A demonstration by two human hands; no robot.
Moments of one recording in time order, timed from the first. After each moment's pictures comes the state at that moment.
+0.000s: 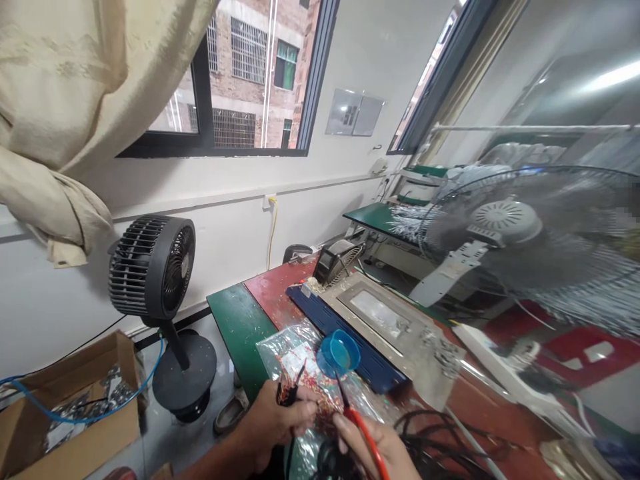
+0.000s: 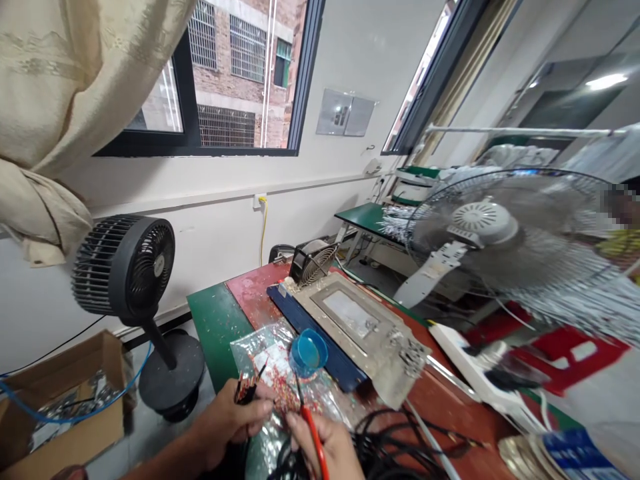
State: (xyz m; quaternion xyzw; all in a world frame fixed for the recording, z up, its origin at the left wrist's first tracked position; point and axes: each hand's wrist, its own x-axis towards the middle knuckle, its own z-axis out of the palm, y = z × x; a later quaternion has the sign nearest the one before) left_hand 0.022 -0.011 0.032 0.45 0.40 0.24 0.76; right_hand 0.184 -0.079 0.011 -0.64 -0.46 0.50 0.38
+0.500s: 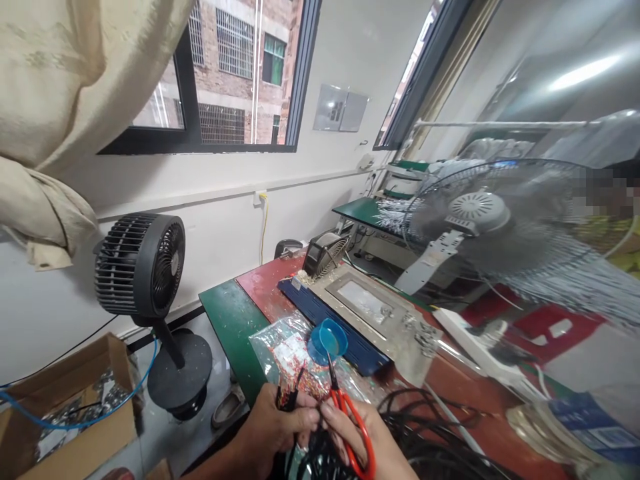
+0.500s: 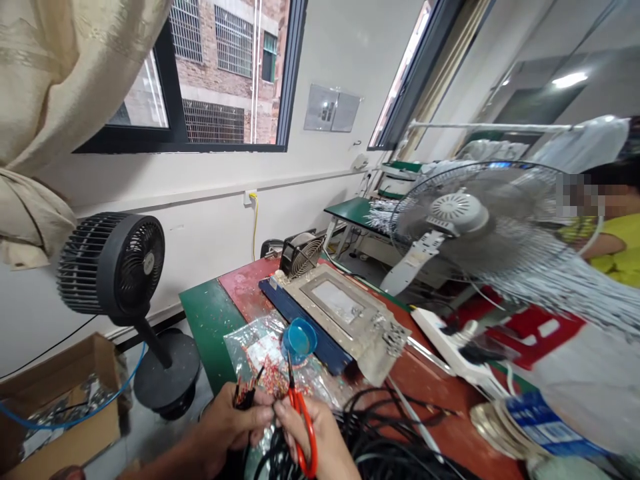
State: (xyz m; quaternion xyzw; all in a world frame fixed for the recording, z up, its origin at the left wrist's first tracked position) left_hand 0.029 -0.029 0.032 0.45 0.40 0.23 0.77; right_hand 0.175 -0.081 0.020 -0.57 -0.40 0.56 0.45
